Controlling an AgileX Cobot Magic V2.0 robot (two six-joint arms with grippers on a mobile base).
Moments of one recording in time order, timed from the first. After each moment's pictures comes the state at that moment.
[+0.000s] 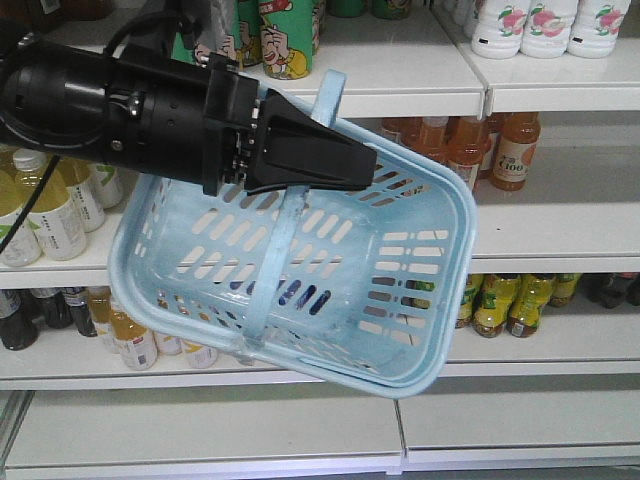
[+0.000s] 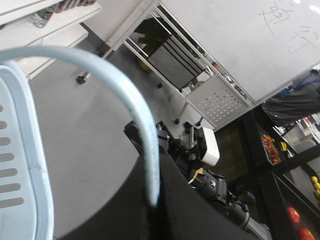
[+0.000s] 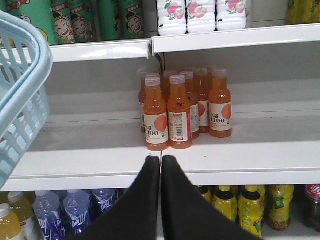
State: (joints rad) left arm -0.42 1.52 -1.45 -1.35 1.19 0.63; right arm 0.08 -0.01 0.03 -0.20 0.04 0.25
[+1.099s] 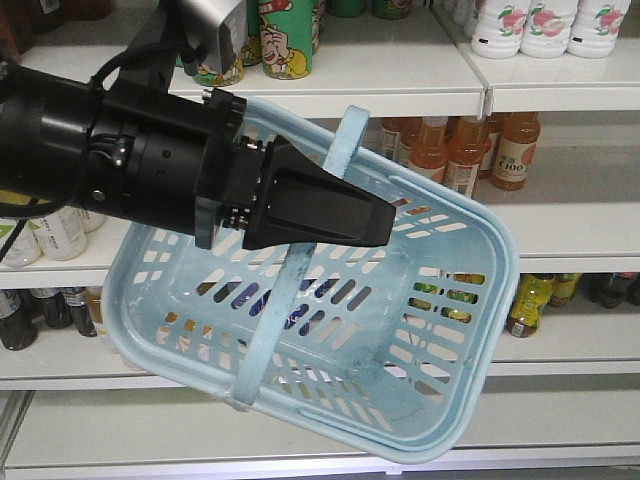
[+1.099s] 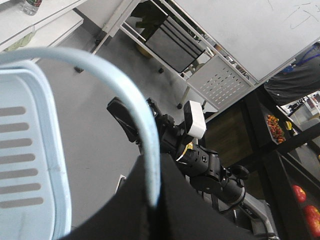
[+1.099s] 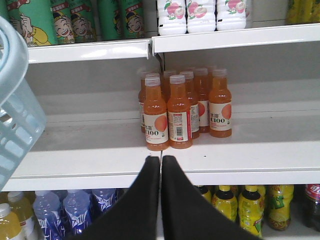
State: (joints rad) left arm -0.49 1.41 -1.36 -1.30 1.16 0.63; right arm 0.08 -0.01 0.03 -0.20 0.04 0.25
